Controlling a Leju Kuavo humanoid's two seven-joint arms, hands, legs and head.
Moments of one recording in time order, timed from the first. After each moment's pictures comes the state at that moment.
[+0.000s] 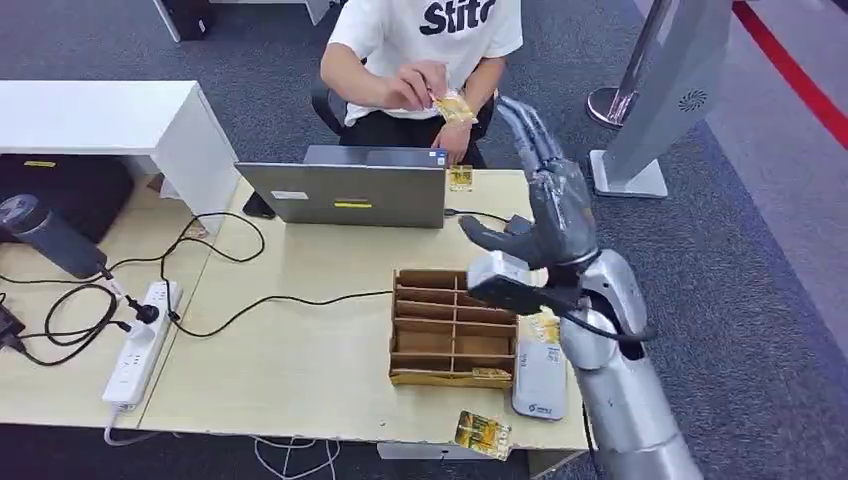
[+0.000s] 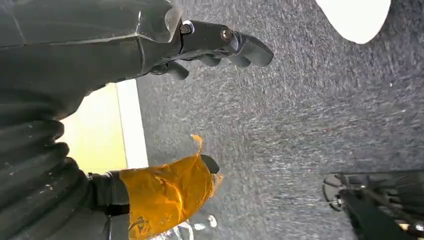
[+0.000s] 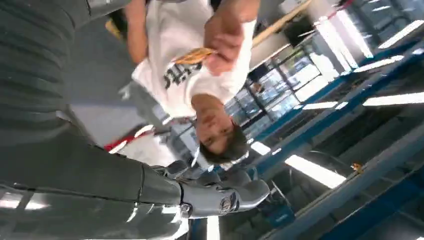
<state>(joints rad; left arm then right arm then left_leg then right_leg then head) -0.06 0.04 0.24 -0.21 -0.54 -0.02 0.17 -0.53 0.11 0.32 -1.41 0.90 -0.16 -0.34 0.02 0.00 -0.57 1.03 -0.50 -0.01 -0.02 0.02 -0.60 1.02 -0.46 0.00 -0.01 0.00</state>
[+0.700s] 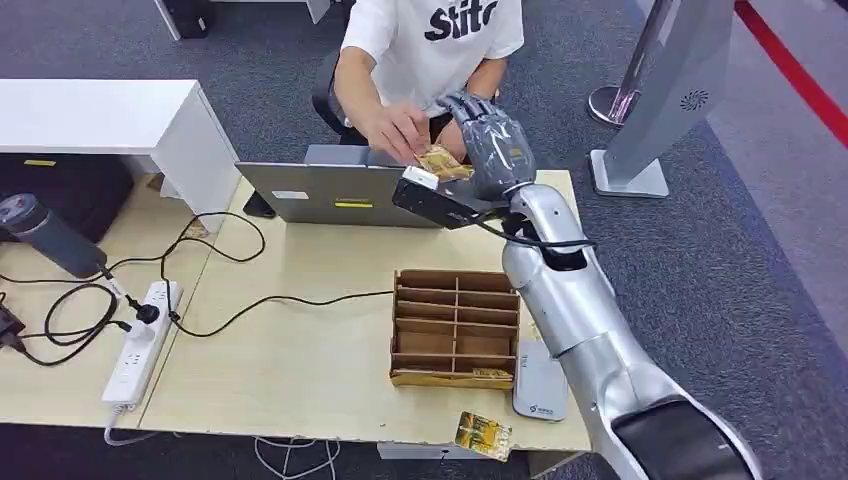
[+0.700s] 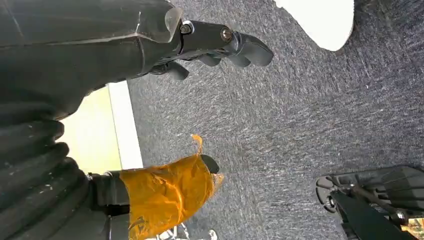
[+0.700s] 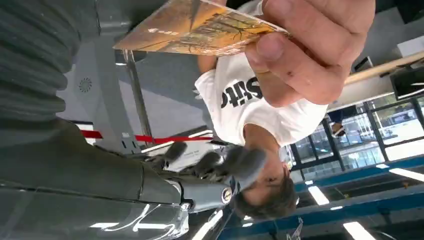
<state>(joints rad) -0.10 0.02 0.23 -0.20 -0.62 -0.03 0.18 -0.84 0.21 0.35 -0.83 1.11 -0.20 -0.17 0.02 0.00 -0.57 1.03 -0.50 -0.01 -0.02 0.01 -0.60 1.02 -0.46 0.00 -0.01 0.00</state>
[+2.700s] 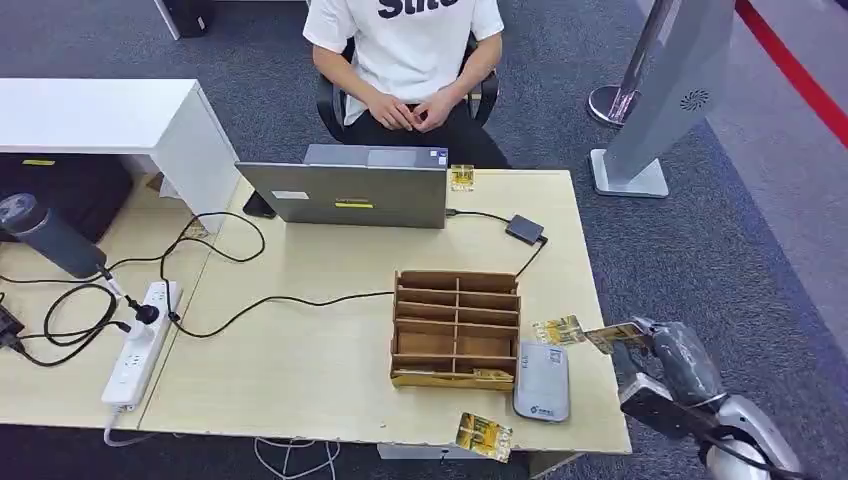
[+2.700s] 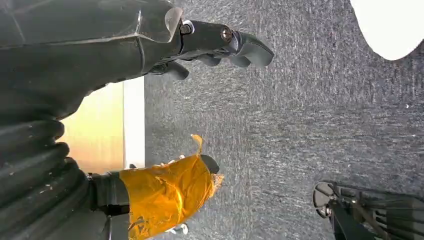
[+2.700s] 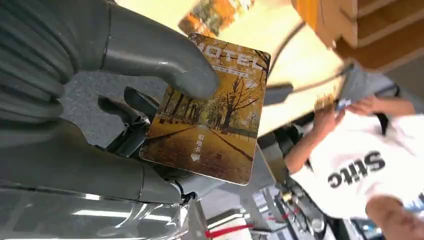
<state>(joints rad) -0.04 0.02 0.48 -0.20 -0.59 0.05 0.15 0.04 -0.28 -0.02 -1.43 0.66 0.06 -0.54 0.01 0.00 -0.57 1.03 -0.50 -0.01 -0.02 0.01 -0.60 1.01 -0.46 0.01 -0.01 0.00</state>
